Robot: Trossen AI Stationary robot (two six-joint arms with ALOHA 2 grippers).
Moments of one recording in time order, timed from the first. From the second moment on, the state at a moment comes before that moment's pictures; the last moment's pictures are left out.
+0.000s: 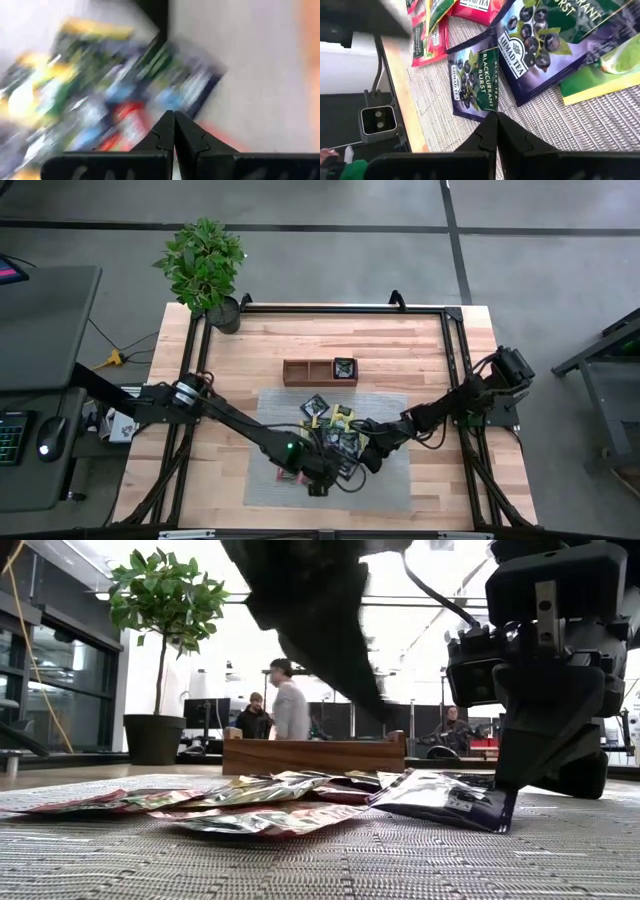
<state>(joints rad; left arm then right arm) -0.47 2.06 1.57 -0.55 -0.32 -0.36 0.40 1.72 0.59 0.39 -0.12 1.20</state>
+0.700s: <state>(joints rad) -0.48 1.94 1.57 -0.97 -0.61 -0.46 0.35 1.34 0.59 0.10 -0.01 1.07</state>
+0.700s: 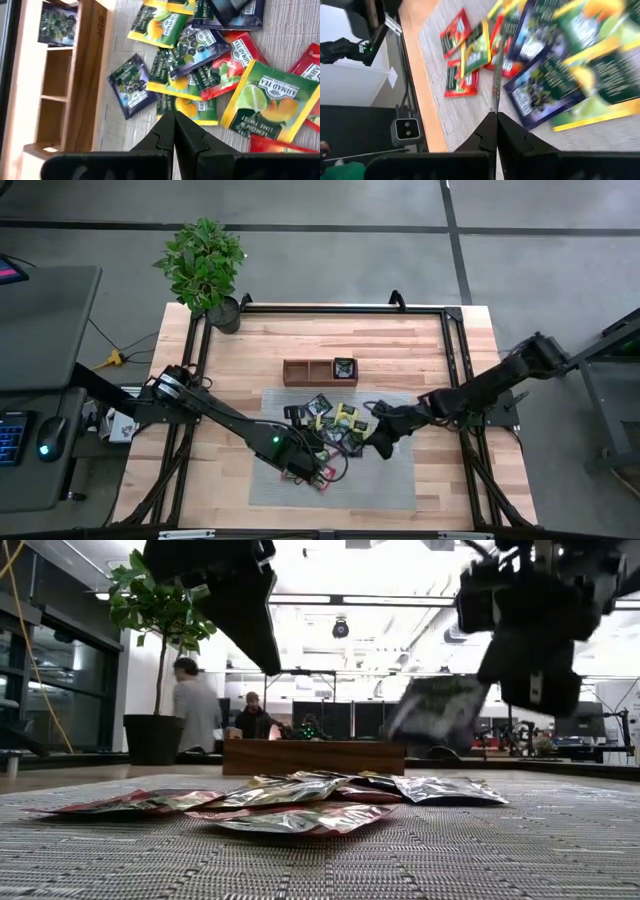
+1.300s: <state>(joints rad) -0.48 1.44 0.90 -0.18 -0.58 -0.40 -0.02 1.25 1.04 -0.75 -0.03 0.18</state>
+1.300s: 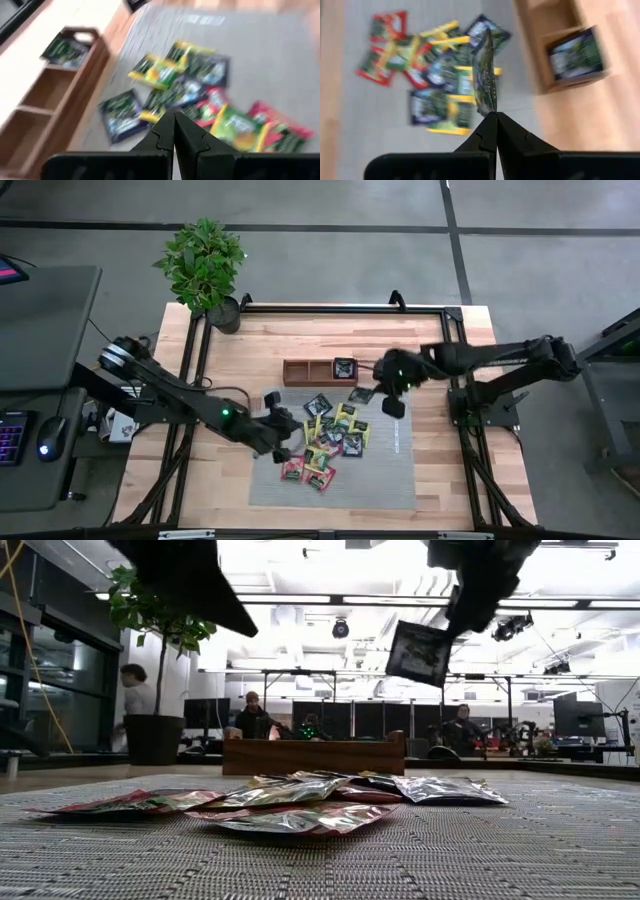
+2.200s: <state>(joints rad) -0.36 1.38 0.58 0.51 -0.33 -0.32 -0.40 1.70 1.30 -0.73 -0.13 -0.37</state>
